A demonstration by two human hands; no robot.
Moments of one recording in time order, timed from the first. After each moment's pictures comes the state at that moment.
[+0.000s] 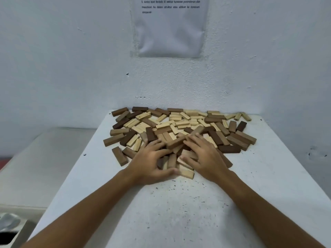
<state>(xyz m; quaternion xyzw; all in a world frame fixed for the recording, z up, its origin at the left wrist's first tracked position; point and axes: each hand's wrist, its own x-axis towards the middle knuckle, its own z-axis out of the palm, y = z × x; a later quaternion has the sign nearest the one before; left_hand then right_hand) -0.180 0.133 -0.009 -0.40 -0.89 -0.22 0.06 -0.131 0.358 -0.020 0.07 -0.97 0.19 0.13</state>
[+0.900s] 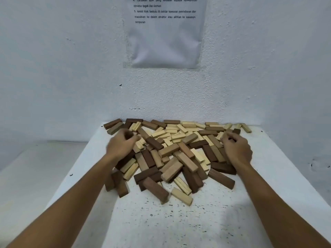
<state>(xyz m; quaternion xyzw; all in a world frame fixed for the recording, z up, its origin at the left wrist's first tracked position) -0.301 0.115 0.002 0.00 -0.92 -0.40 0.00 -0.186 0.441 0.005 -0.34 -0.80 0.43 0.24</state>
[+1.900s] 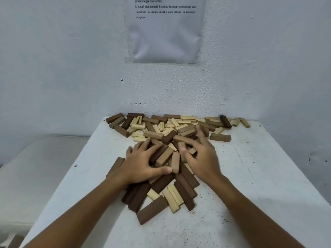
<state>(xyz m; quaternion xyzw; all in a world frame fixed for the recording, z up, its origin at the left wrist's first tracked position) -0.212 0.134 0.000 -0.28 -0.94 -0.18 -0.06 -0.152 0.349 -0.007 -0.04 -0.93 0.31 0.22</state>
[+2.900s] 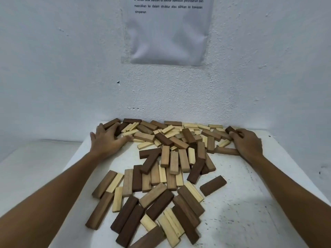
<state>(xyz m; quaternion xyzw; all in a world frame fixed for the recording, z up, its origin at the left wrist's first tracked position) -0.356 0.080 -0.022 -0.07 -0.97 -0.21 0.07 -0.240 0.516 -0.022 -0.28 -0.90 0.27 0.19</state>
